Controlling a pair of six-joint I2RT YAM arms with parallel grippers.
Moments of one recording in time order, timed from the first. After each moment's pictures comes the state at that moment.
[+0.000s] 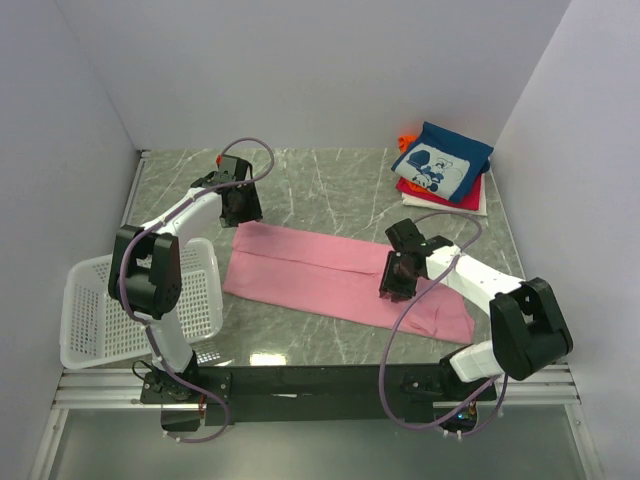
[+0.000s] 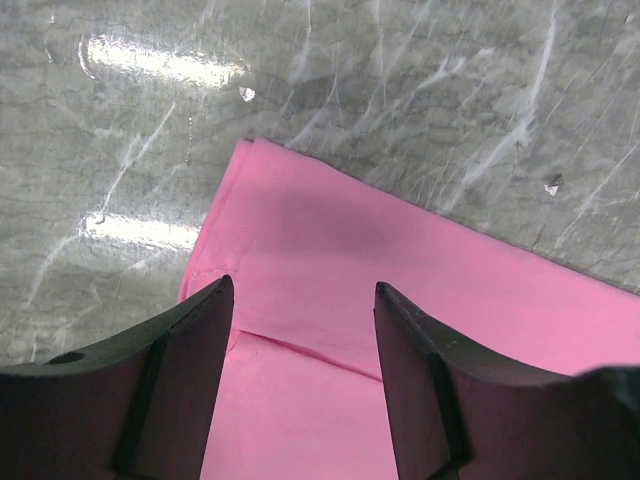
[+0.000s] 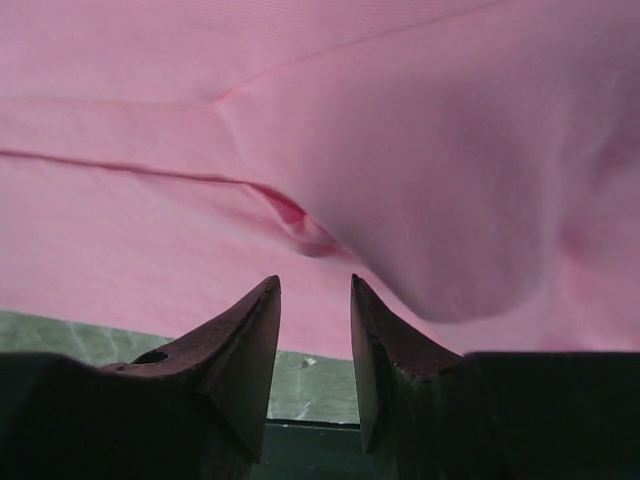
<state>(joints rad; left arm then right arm) -0.27 1.81 1.36 -0.54 -0.12 -0.49 0.43 1.40 0.80 -0.67 -0.03 0.73</state>
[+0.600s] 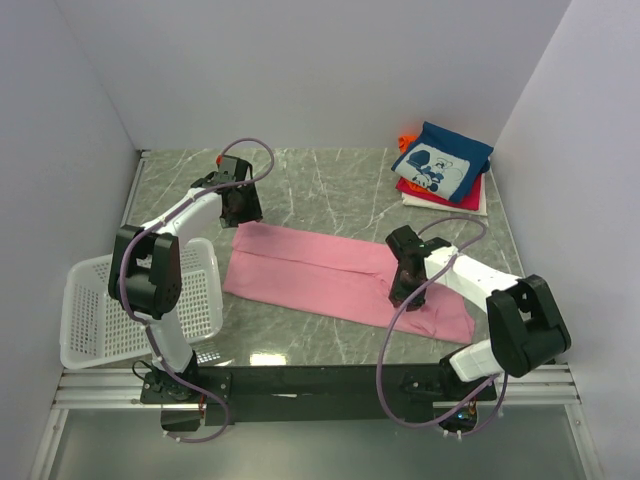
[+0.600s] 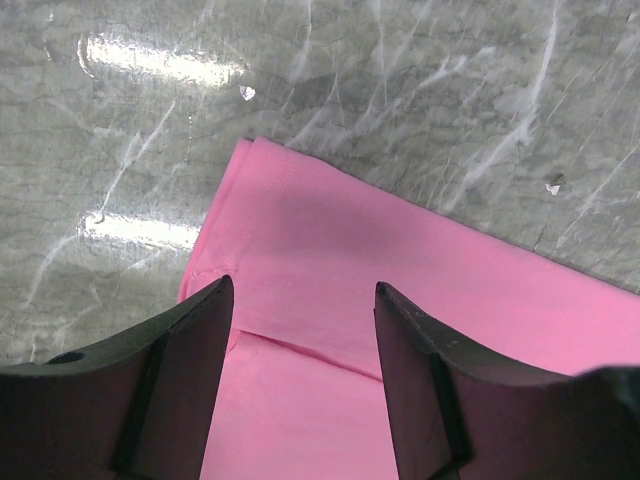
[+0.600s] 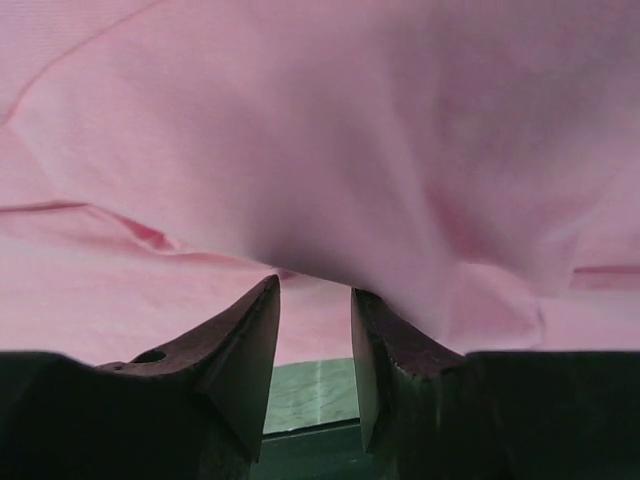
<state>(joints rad) -0.27 1.81 1.36 -0.54 -0.12 -0.49 0.43 1.42 0.78 -0.80 0.13 0.79</state>
